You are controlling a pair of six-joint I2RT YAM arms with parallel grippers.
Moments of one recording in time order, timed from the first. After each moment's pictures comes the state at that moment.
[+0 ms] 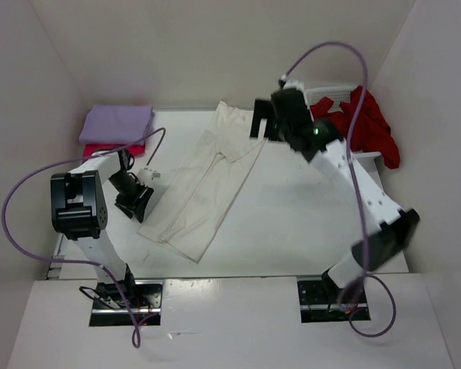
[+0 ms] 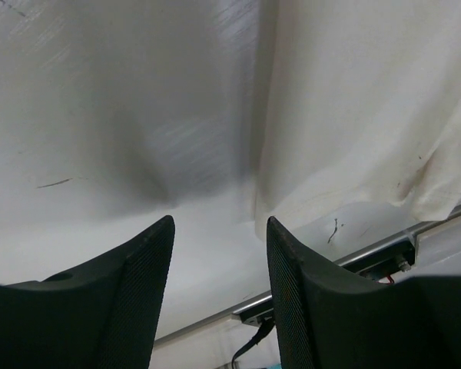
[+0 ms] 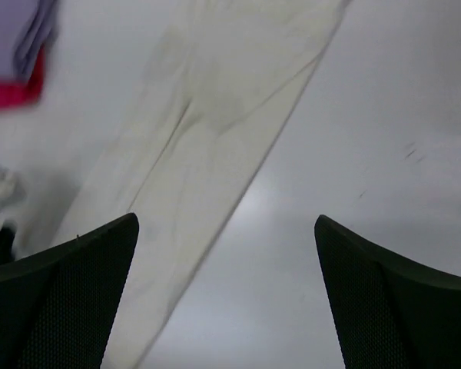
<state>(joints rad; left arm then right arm) 0.13 1.84 1.21 -1.08 0.21 0.59 0.48 1.64 1.82 -0.78 0.32 0.42</state>
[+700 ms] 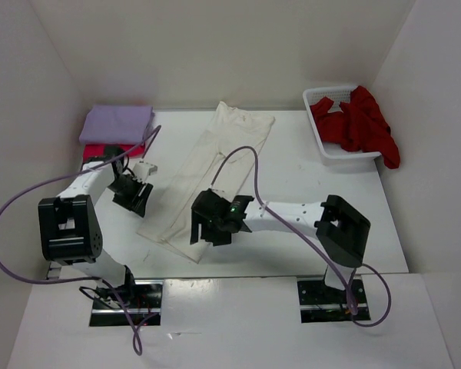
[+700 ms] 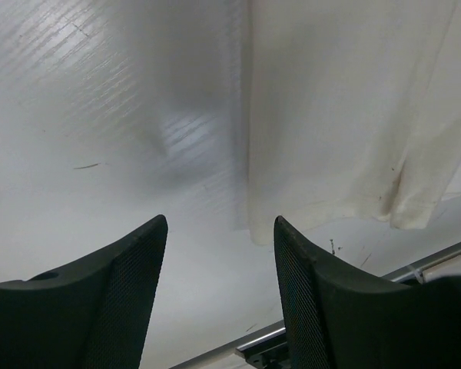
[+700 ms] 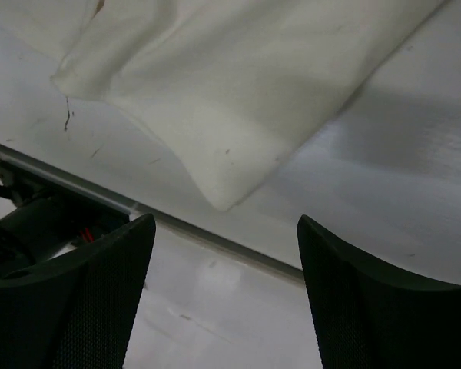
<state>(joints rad) 0.13 1.61 1.06 -0.92 0.26 0.57 1.11 1.72 1.19 -0.50 0.03 1.06</state>
